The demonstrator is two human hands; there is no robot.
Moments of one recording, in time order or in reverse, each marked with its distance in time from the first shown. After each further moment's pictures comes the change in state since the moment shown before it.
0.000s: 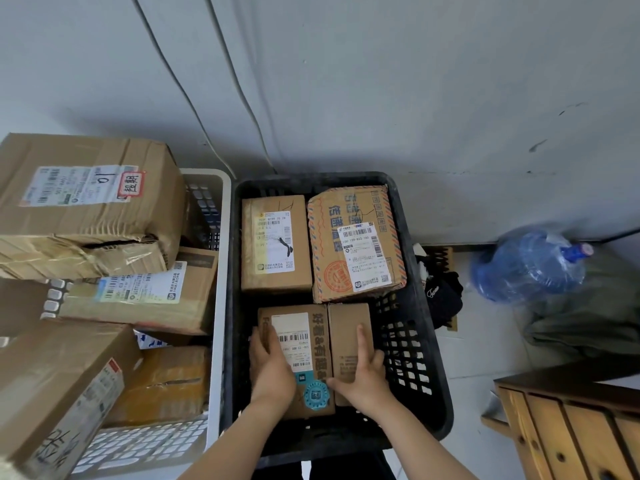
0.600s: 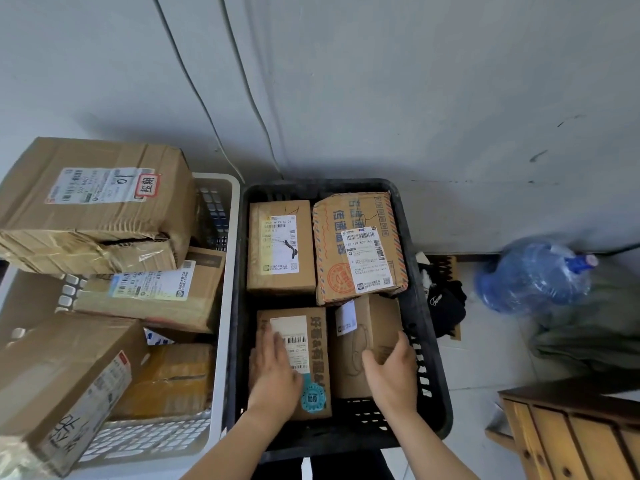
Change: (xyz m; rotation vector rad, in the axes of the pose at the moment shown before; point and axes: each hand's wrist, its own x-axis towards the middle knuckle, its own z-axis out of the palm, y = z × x) left_hand -0.026 0.001 -0.016 0.257 -0.014 0.201; right_hand -0.018 -0.003 -0.031 0.162 0.413 0.086
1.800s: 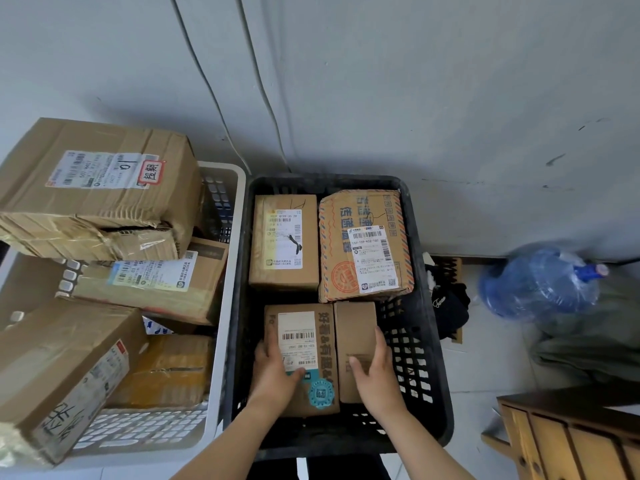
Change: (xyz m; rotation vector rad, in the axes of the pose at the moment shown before) left_hand 0.015 -0.005 0.016 -0.536 -0.078 -0.238; right_hand 0.010 0.011 0.021 0.004 -0.261 -0.176
